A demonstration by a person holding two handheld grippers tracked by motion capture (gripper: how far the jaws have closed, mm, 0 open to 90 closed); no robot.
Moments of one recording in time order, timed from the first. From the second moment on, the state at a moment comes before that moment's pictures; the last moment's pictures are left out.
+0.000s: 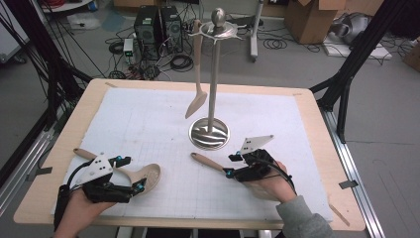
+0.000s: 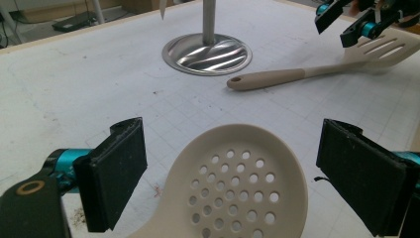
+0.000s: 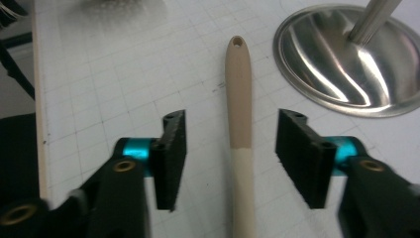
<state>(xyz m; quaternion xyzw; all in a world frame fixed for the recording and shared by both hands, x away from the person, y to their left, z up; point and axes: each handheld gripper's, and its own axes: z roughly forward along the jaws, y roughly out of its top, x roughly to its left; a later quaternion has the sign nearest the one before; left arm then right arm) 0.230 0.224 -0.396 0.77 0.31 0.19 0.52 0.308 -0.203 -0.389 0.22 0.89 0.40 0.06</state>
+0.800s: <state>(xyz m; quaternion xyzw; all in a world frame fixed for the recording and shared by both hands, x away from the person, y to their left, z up) 0.238 0.218 -0.396 0.77 0.30 0.18 0.53 0.315 -0.227 -0.395 0.18 0.92 0.34 0.04</state>
